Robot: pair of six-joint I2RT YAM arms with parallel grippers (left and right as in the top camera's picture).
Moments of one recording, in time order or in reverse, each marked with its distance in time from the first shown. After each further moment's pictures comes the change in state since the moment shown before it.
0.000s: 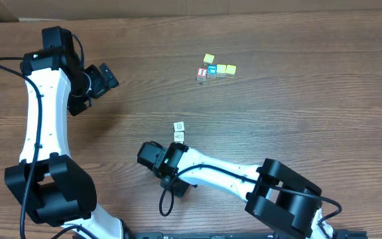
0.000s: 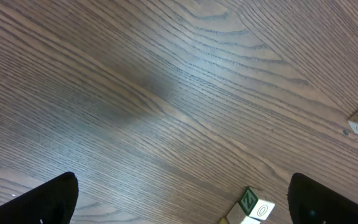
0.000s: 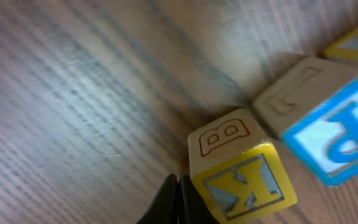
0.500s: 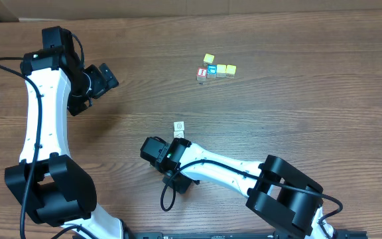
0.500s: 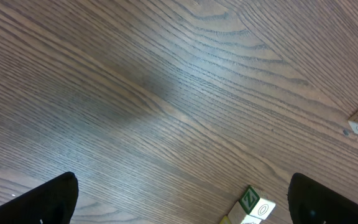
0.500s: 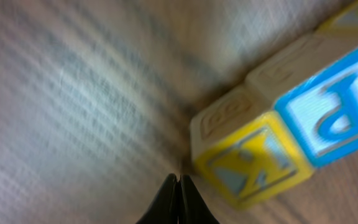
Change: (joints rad) left arm 0.000 0.000 0.000 0.000 0.000 0.000; right arm -0.024 0.000 0.003 -0.030 -0.021 -0.003
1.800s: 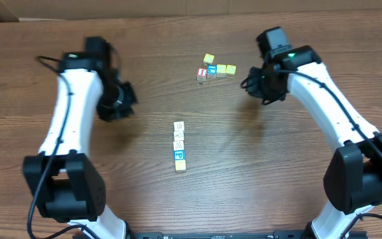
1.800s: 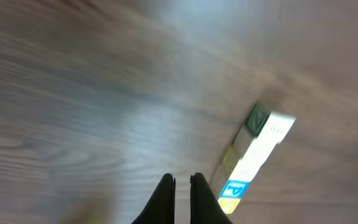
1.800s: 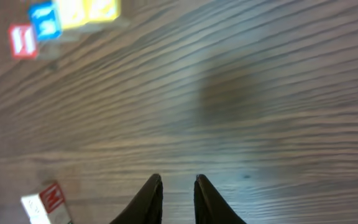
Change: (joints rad) left arm -0.210 0.000 -0.120 -0.106 0.028 0.051; right arm -0.816 -0.181 0.136 -0.063 -0.065 0.441
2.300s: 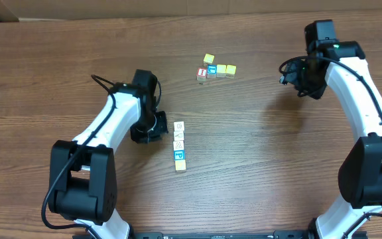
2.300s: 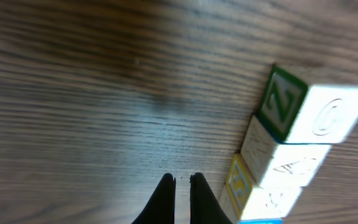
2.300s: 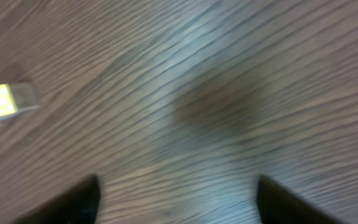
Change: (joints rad) left arm -0.195 0.000 -0.365 0.338 -0.010 0.002; right arm -0.232 0.000 -0.001 -0.007 0.064 -0.028
